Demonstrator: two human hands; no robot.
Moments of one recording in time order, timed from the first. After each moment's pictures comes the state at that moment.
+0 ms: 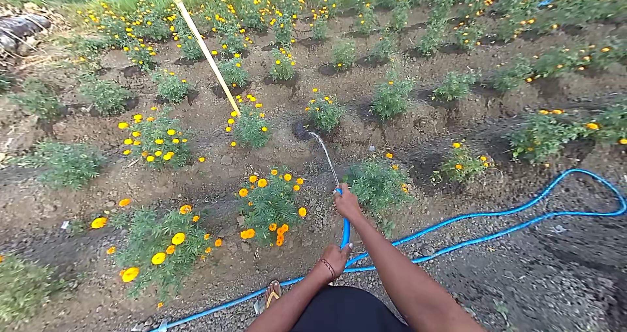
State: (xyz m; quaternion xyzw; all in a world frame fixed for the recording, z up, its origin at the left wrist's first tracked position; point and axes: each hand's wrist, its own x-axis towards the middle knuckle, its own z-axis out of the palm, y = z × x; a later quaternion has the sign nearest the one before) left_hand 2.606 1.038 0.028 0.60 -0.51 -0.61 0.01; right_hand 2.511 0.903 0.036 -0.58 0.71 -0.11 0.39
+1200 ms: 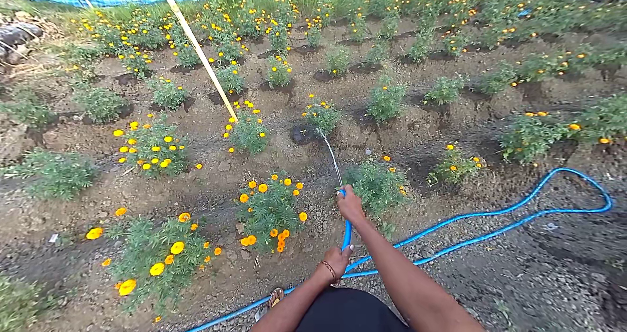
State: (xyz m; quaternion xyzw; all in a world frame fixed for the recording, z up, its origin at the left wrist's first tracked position) left_hand 2.621 1.036 0.025 0.59 -0.52 -0.62 0.02; right_hand 2.519 0.906 0.042 -0.56 0.73 -0.14 0.36
